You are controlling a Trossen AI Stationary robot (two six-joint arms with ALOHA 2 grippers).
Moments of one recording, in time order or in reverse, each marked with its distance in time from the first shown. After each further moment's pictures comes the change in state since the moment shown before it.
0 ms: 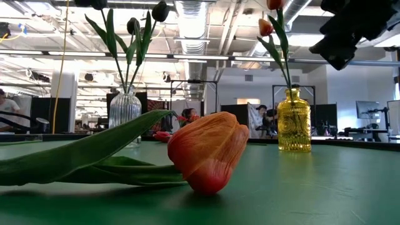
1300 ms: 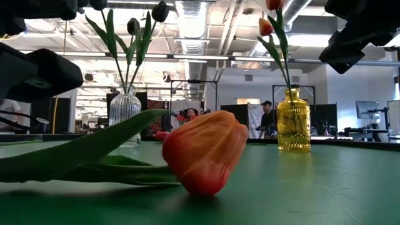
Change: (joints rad) left arm -0.140 0.424 0.000 0.087 -0.184 -0.266; right arm 0.024 0.027 0.000 -0.054 -0.053 -0.071
